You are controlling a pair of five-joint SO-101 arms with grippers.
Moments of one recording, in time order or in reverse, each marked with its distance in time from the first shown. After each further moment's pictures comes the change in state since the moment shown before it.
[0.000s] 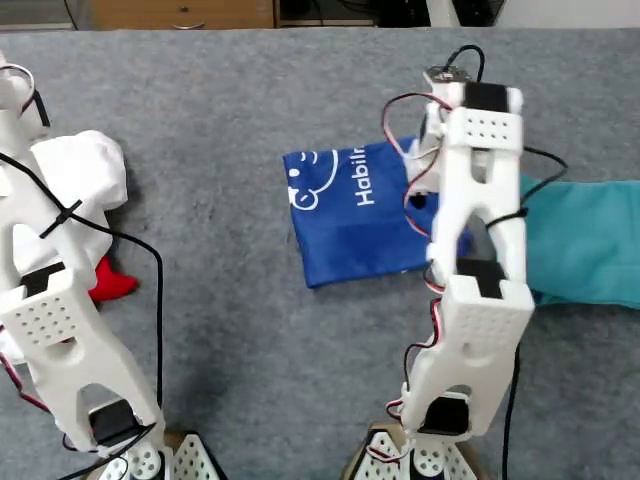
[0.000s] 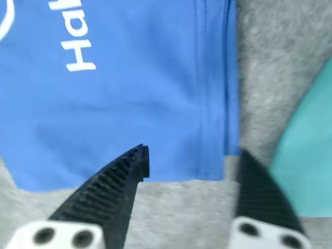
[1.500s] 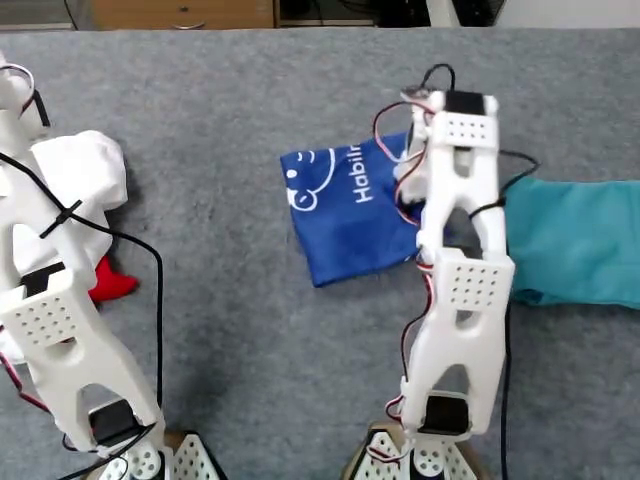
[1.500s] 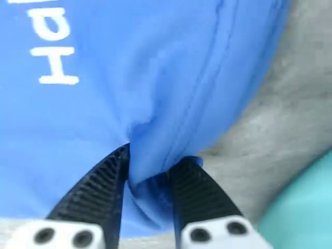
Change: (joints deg) left arm 0.0 0.0 0.0 0.0 0.0; right arm 0.9 17.1 -16.2 1.4 14.3
